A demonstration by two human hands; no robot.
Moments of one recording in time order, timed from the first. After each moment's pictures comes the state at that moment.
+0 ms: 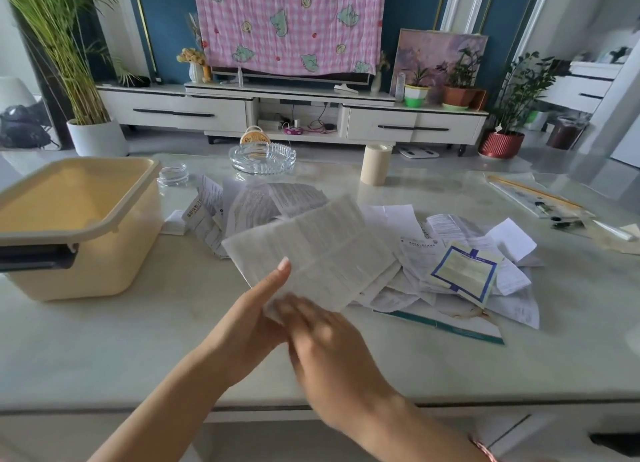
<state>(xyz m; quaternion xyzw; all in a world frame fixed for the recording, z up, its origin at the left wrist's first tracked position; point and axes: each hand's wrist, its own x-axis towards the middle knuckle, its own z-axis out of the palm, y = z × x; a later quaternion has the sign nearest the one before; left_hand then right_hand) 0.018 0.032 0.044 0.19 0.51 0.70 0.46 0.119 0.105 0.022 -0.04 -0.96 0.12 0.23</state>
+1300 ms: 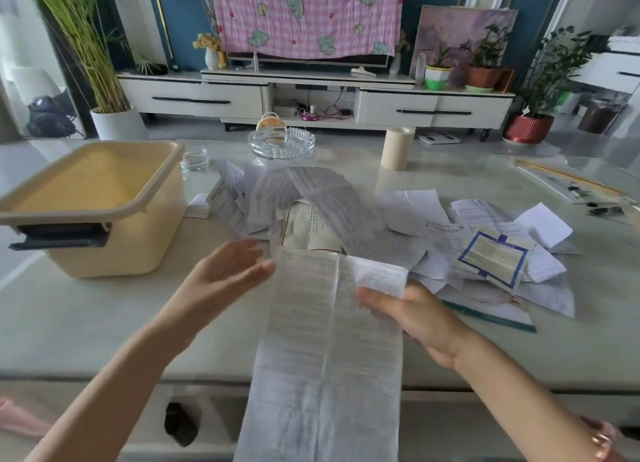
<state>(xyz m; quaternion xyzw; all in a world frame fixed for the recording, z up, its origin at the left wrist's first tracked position) -0.027 -0.025 0.053 0.29 0.72 0.58 0.25 0.140 0.162 0.041 -0.22 -0.71 0.67 0.09</state>
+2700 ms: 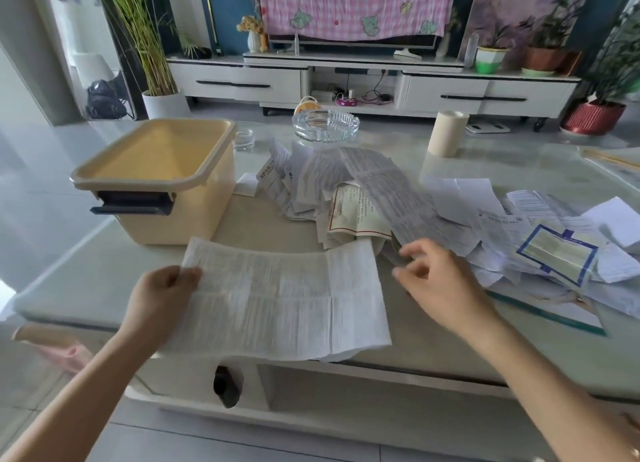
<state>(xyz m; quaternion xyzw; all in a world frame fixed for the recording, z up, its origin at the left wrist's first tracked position) -0.073 -0.114 -0.003 0.07 0.88 0.47 0.04 0.110 0.147 0.036 -0.28 -0.88 0.34 0.15</state>
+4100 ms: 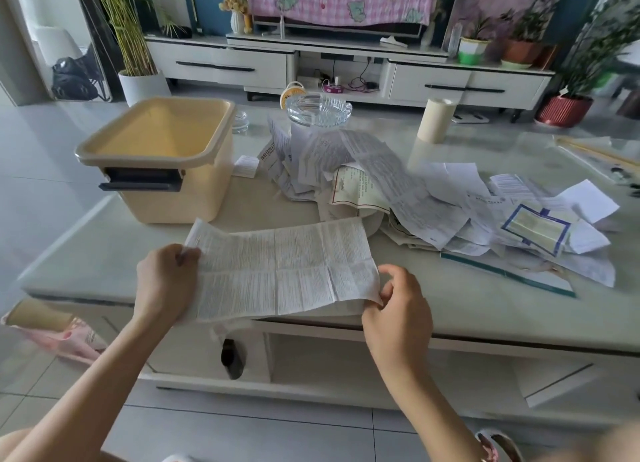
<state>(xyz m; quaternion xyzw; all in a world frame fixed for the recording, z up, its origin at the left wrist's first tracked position) -0.078 -0.122 -0.011 0.09 0.91 0.41 -0.03 0.107 0.055 -0.031 -0.36 -0.82 0.23 0.38</state>
